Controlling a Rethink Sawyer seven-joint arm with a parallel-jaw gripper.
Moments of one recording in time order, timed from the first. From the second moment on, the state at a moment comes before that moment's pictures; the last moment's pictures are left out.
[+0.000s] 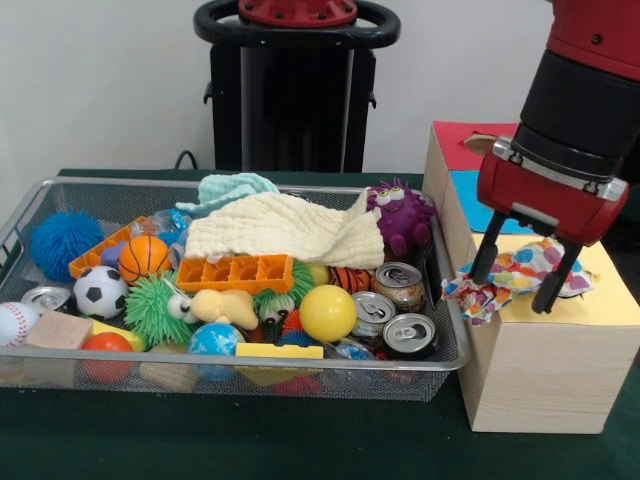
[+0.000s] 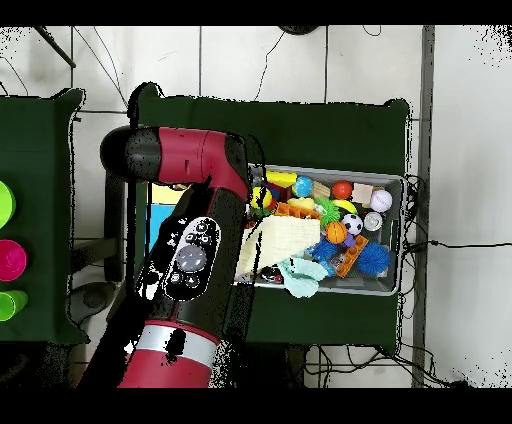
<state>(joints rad) 0.23 -0.30 -0.46 1.05 0.28 0.77 2.21</state>
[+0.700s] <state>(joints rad) 0.23 -0.29 -0.46 1.05 0.28 0.77 2.21</state>
